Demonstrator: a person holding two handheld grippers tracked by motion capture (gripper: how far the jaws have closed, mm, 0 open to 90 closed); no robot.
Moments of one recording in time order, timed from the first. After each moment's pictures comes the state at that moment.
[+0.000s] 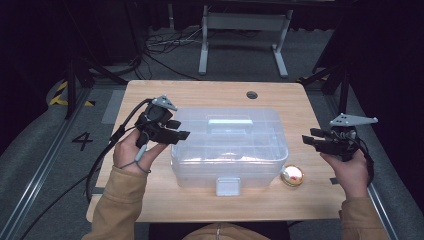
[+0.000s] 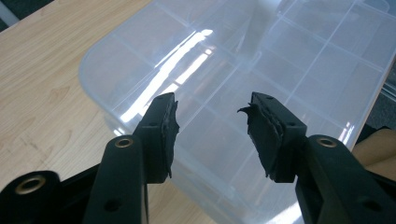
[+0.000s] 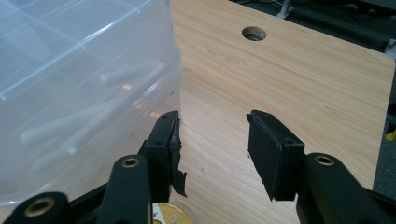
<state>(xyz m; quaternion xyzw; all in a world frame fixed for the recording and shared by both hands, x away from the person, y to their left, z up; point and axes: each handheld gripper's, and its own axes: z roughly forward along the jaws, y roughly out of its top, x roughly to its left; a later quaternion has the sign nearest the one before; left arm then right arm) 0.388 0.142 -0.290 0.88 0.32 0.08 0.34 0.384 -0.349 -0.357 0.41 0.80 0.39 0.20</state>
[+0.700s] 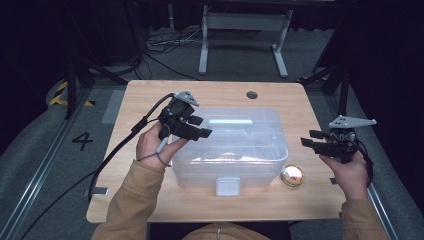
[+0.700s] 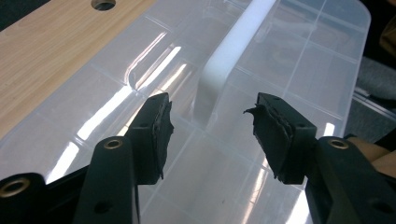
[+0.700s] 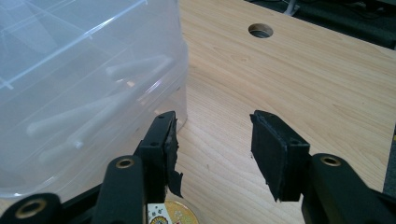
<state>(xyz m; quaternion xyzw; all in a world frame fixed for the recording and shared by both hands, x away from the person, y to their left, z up) 0.408 0.097 -0.292 0.89 0.26 0.05 0.36 0.383 -0.349 -0.361 0.41 0.80 0.39 0.19</state>
